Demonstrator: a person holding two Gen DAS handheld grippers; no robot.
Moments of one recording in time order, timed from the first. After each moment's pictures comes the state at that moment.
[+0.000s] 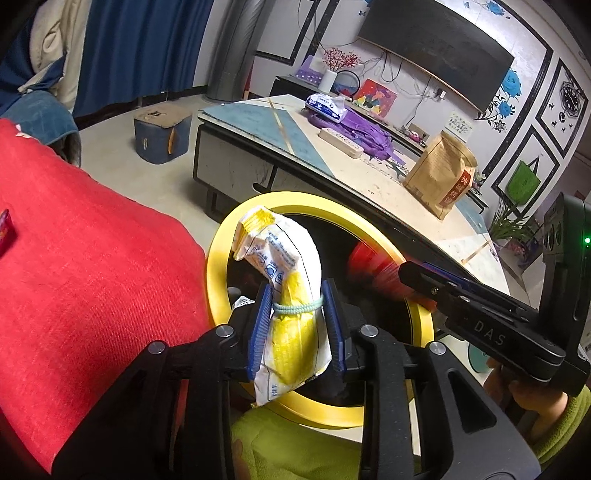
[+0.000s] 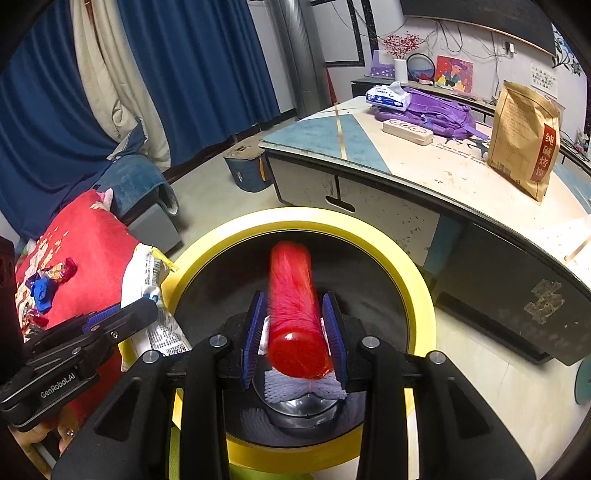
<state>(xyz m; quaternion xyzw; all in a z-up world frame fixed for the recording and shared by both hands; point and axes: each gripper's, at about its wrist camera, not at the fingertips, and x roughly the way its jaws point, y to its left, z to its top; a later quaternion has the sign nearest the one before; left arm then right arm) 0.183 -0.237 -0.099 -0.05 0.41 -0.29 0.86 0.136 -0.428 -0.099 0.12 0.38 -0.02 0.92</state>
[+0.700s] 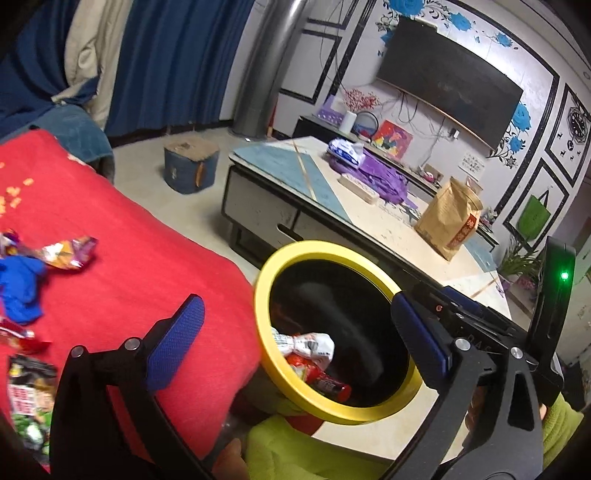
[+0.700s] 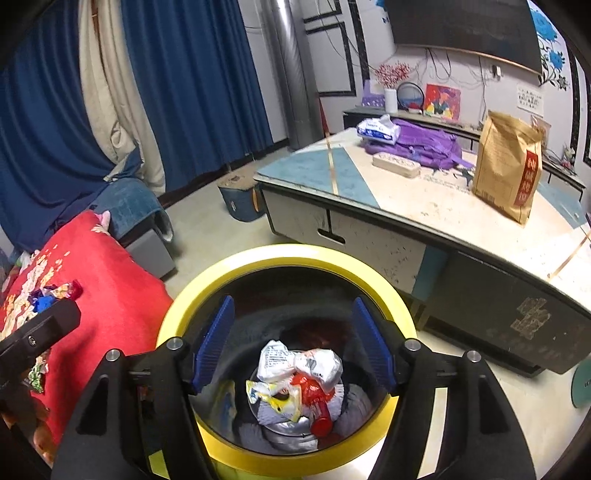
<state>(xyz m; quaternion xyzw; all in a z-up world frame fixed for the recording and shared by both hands) 0.156 -0.195 -0.047 -0.08 0.35 -0.24 0.90 0.115 -0.424 -0.073 0.11 0.32 -0.05 0.94</state>
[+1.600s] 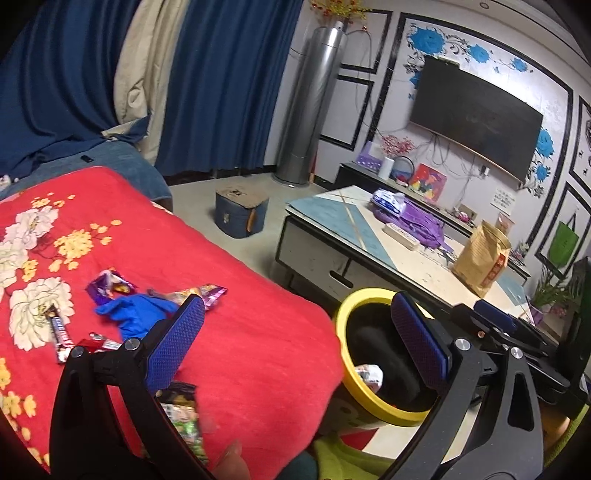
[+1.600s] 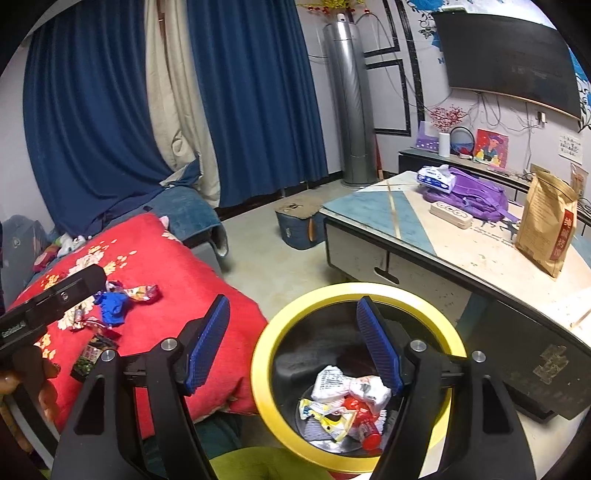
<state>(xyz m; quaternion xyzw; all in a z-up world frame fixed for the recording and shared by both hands) 0.130 -0.117 -0.005 -0.08 0.27 -0.15 0.95 0.093 -0.347 -0.023 0.07 0.26 0.05 0.96</state>
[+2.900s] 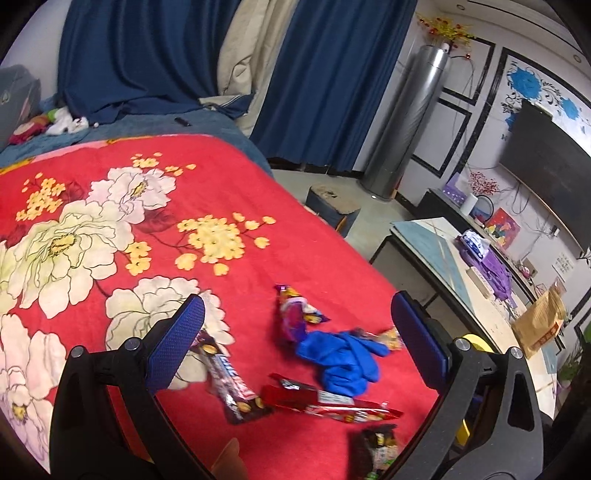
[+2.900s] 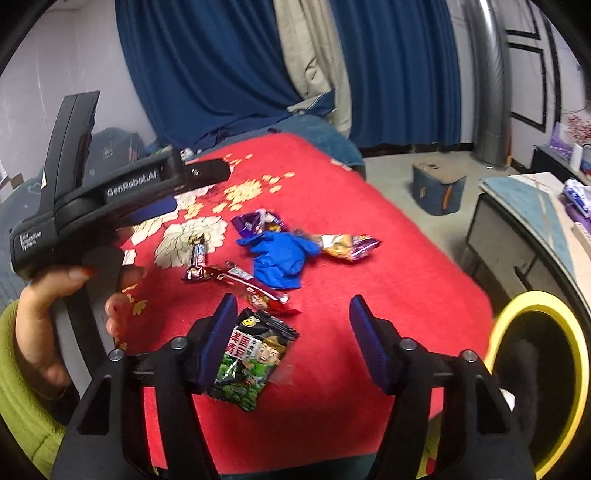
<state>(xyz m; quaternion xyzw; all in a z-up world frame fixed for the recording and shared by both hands) 0.174 0.048 -0.018 -0.16 0.31 0.00 0.94 0.143 -0.147 -0.044 -0.01 0.36 0.28 0.89</state>
